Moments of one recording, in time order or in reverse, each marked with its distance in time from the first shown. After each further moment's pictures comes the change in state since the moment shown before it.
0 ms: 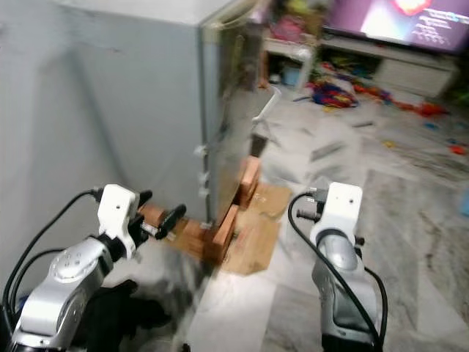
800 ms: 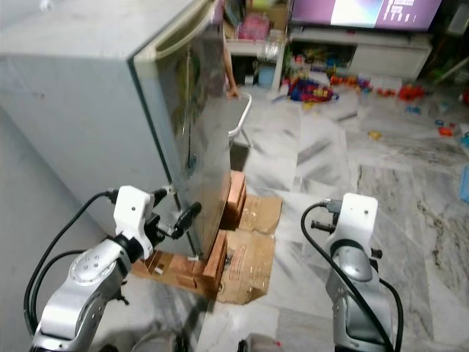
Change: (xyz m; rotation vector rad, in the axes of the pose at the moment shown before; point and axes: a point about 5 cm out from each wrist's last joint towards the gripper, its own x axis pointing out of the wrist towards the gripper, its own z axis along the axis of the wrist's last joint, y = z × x) left arm 0.009 -0.005 0.005 0.023 -0.048 0.056; right arm -0.002 -0.009 -0.008 -0.014 0.023 -0.032
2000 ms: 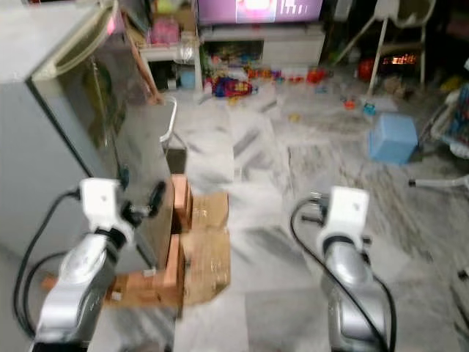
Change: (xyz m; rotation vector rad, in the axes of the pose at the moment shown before) left arm -0.001 0.026 0.004 -0.064 -0.103 0.292; right arm 0.001 0.008 0.009 -0.004 -0.157 0.087
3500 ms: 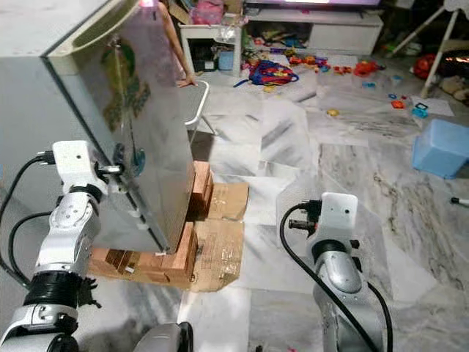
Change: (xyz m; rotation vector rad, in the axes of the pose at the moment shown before) left arm 0.059 0.063 0.019 0.098 -0.043 0.285; right arm -0.021 0.014 -0.001 0.024 0.029 0.097
